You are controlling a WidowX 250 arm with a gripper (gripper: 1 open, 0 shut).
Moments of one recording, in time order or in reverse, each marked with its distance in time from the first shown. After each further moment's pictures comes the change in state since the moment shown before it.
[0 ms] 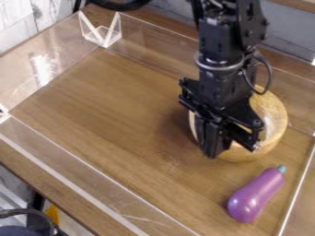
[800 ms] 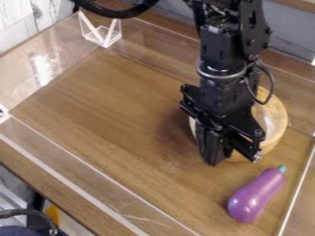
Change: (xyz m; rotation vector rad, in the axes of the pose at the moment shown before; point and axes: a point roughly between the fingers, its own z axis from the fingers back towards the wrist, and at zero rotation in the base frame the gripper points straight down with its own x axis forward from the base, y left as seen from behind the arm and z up) arm -0.009 -0.010 -0.003 0.002 0.008 -0.037
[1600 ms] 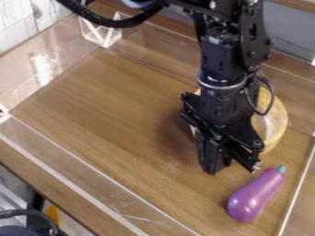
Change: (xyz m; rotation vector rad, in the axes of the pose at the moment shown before) arm -0.002 -0.004 -0.004 0.003 0.000 -0.018
